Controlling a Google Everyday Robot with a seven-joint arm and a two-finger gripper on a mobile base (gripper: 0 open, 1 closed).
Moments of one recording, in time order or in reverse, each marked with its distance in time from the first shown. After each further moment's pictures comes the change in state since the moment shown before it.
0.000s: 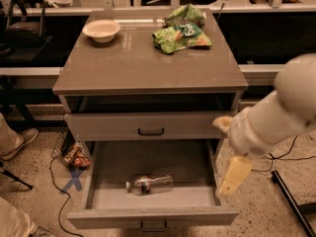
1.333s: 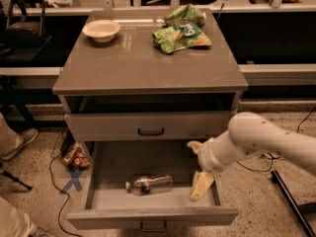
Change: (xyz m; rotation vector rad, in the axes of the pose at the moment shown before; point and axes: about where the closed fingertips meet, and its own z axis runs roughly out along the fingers) arm 0.028 -0.032 0.192 -0.074 -0.146 -0.038
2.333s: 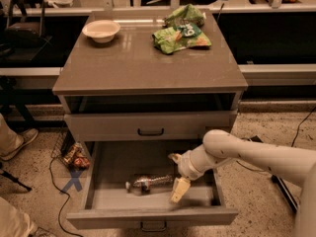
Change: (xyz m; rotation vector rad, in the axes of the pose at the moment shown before) arm 0.017 -0.030 0.142 -0.096 -0.132 0.015
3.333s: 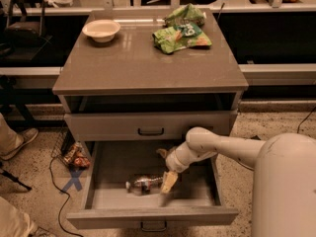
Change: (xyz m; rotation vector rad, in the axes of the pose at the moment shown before) arm 0.005 -0.058 0.069 -0.010 0.005 -0.134
